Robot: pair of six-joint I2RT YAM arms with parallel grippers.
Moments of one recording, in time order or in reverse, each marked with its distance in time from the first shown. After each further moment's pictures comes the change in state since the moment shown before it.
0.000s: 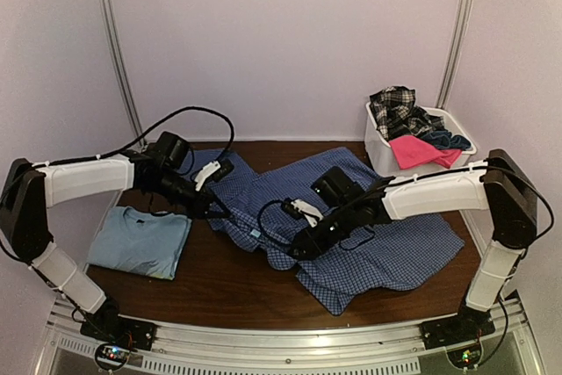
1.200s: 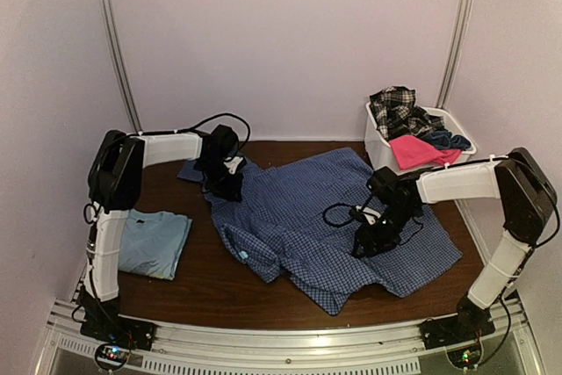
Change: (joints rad) left arm -0.013 0.693 0.682 -0.282 -0.537 -0.417; right arm -0.368 -0.088 -0.153 -0.388 0.043 -0.059
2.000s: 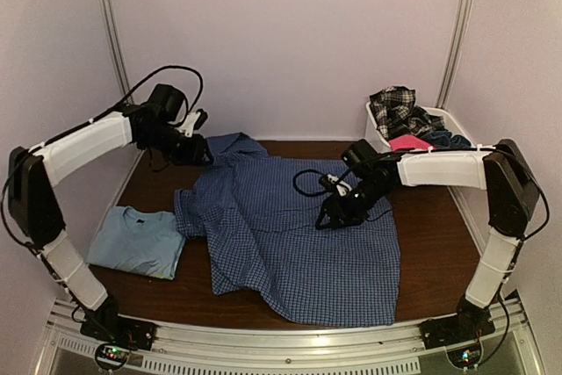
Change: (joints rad) left arm 0.096 -0.493 -0.141 -0.007 0.036 -0.016; right arm 0.117 0.113 0.307 0.109 -0.124 0.130
